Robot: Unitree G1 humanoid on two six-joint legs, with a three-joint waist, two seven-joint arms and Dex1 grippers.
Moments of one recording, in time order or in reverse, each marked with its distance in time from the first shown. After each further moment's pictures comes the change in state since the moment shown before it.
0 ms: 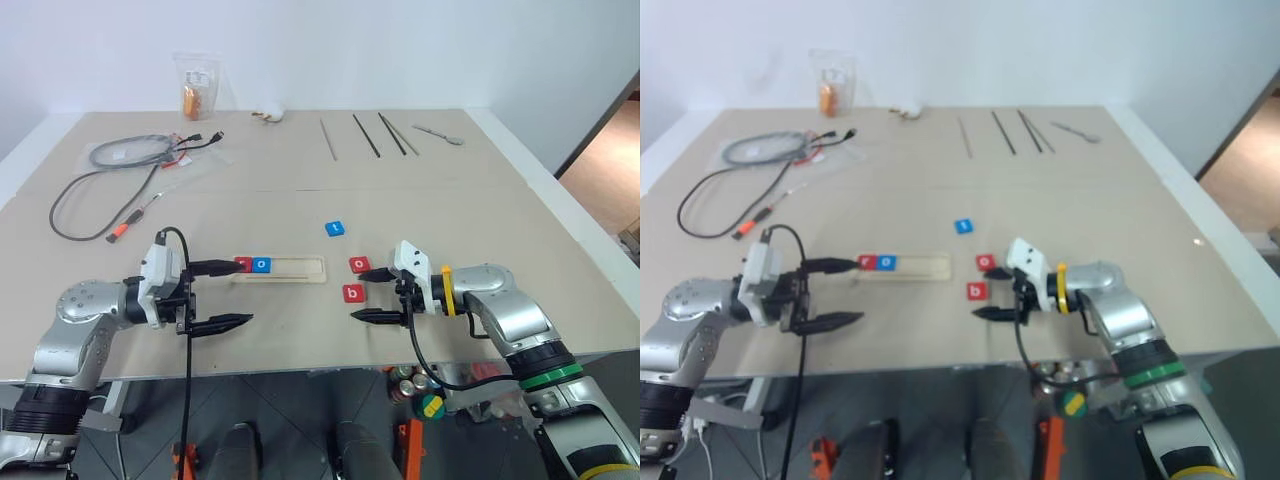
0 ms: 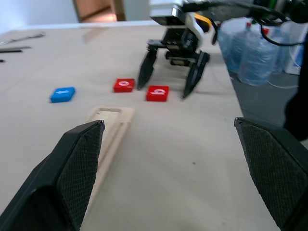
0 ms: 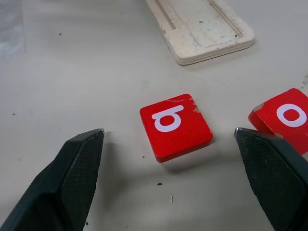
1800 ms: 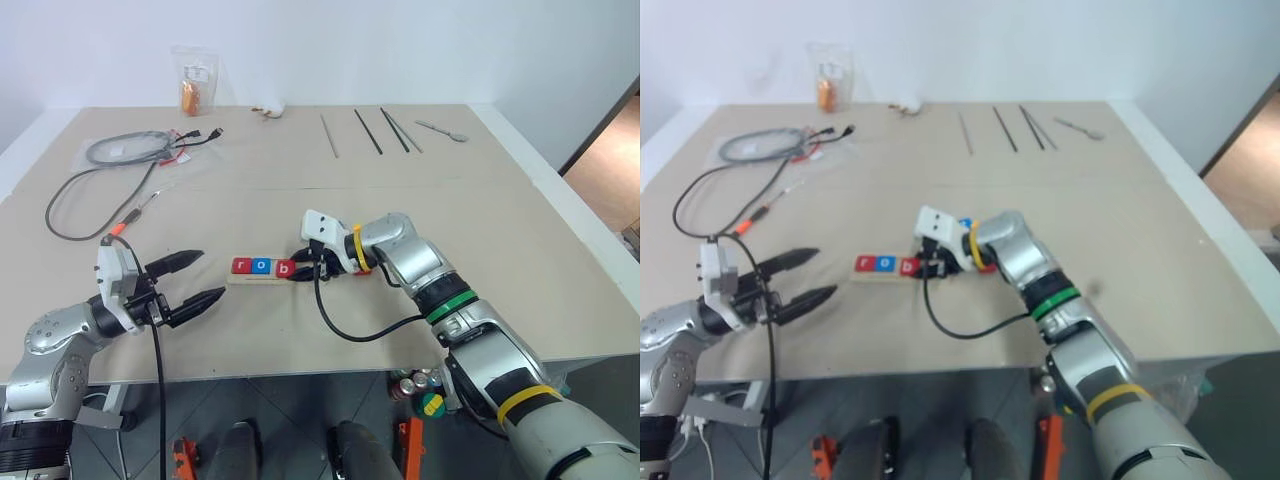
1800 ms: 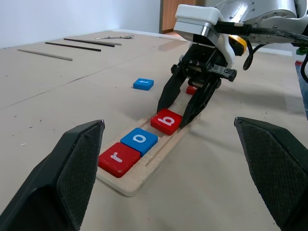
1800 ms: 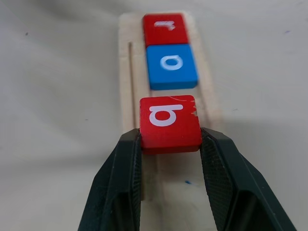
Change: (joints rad) left arm 0.150 -0.055 0.178 -0.045 -0.066 0.050 0.193; right arm -0.464 0.351 0.195 0.397 -0.242 -0.030 0.001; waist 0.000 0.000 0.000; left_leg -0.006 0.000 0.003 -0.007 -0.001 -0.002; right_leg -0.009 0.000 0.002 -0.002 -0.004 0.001
